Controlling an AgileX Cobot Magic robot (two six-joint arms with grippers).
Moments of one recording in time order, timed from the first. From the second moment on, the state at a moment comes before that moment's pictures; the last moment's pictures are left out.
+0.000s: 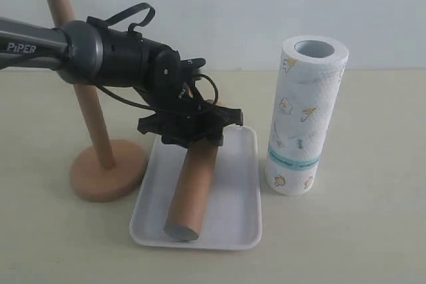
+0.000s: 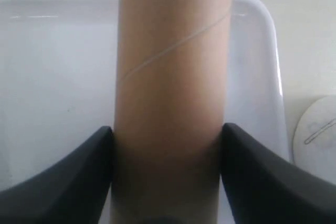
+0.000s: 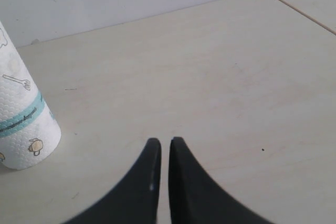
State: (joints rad) left arm -0.61 2.13 -1.49 -0.03 0.54 -0.49; right arm -0.10 0.00 0.00 0.04 0.39 0.15
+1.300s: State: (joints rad) left arm -0.61 2.13 -1.52 -0.02 0.60 -0.48; right arm -0.10 0.00 0.00 0.04 0.39 0.15
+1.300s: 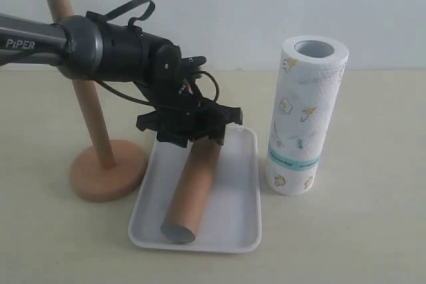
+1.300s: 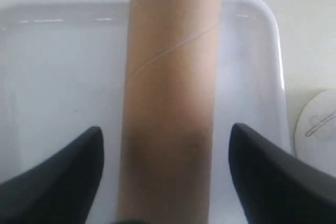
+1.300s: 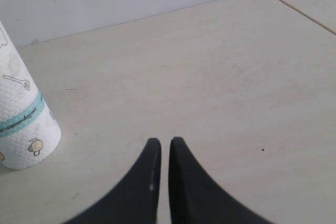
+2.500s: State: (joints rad) left arm -0.67 1.66 -1.42 0.09 0.90 -0.28; right arm -0.10 0.00 0.00 0.04 0.39 0.16
